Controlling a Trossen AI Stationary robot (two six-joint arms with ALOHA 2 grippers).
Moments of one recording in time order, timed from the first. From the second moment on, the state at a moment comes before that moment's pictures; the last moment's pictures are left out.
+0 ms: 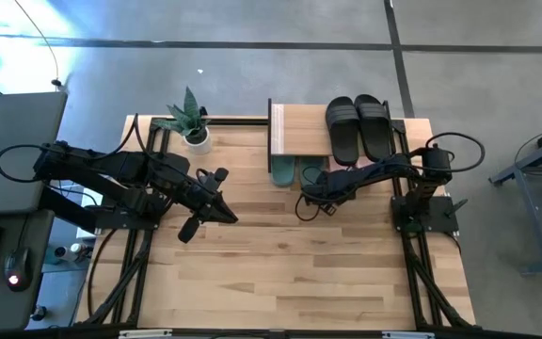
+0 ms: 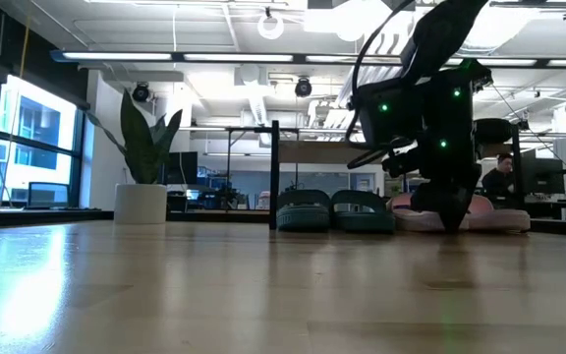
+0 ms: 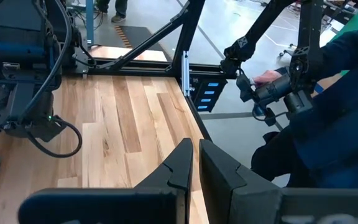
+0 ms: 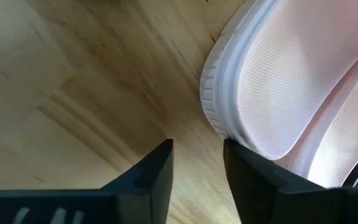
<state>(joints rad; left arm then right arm) -0.09 1.10 1.14 -0.42 0.22 -0.19 -0.06 1.80 0.97 -0.95 0.45 0.68</state>
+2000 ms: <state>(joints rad) -0.09 1.10 1.14 -0.42 0.22 -0.19 0.03 1.71 1.06 -0.70 0.21 0.61</state>
